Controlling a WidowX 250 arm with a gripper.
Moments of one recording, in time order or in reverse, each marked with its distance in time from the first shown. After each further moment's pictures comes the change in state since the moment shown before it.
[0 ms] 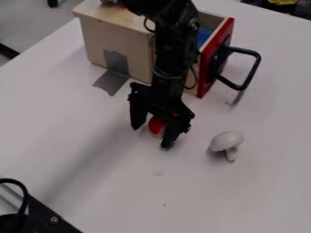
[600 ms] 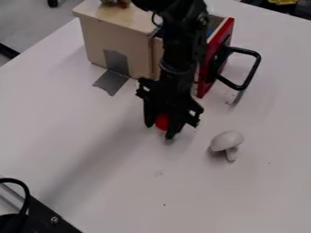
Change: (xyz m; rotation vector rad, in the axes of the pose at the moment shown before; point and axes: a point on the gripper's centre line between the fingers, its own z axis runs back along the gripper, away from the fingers) arm 0.002 -0.006 0.022 -0.021 -0.061 0.001
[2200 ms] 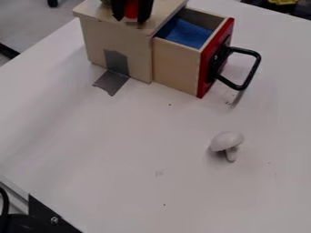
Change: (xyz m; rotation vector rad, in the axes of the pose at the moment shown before) arm 0.064 0.129 0.087 -0.064 0.023 0.321
